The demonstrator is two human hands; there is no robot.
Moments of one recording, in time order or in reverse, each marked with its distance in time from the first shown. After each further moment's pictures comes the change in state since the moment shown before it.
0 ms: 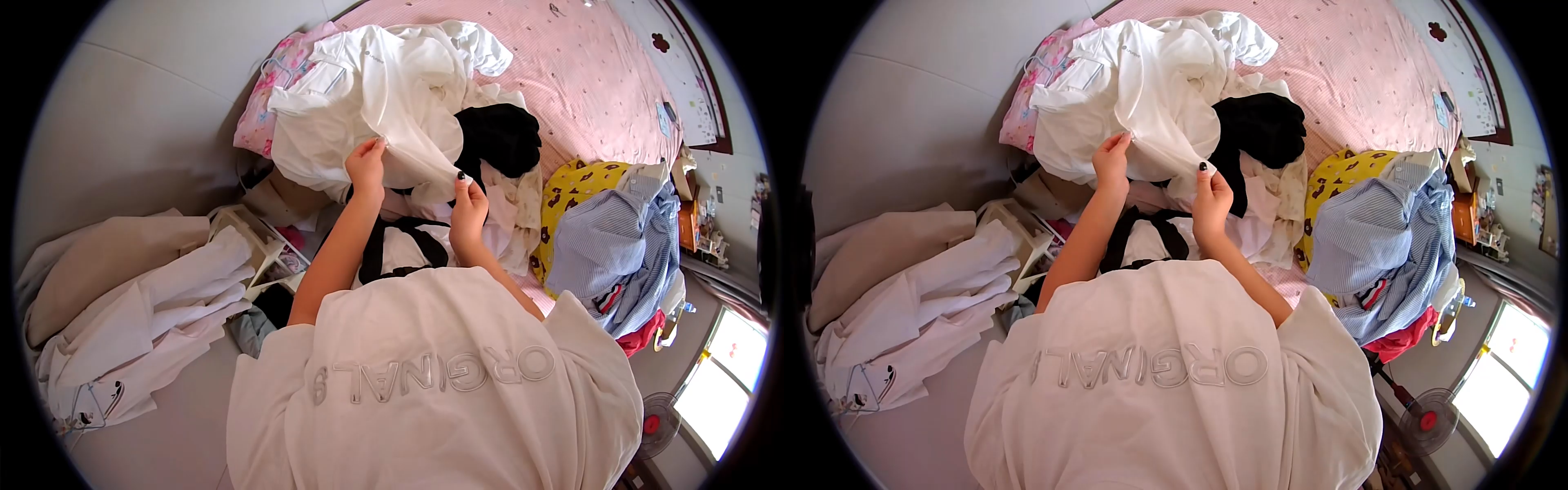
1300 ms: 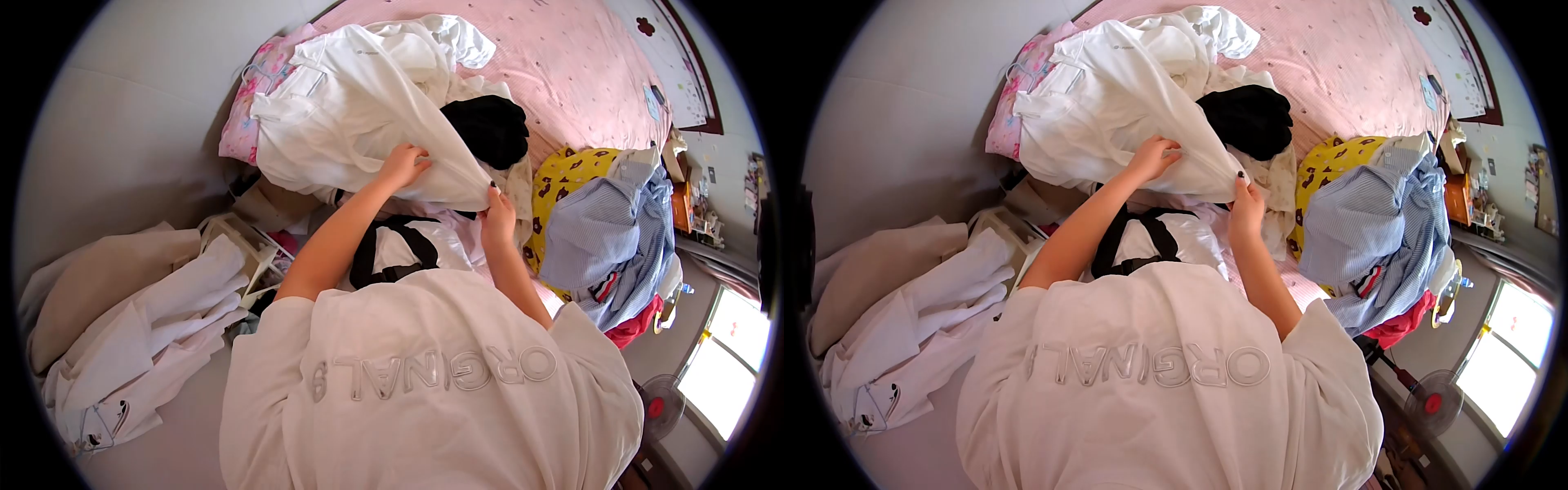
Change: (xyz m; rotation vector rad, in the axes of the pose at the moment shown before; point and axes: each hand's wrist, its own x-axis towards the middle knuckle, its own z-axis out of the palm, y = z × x) left_hand 0.017 -0.060 0.036 0.932 -0.829 0.563; right_hand 0.024 0.002 -0.082 0.142 0.098 0.270
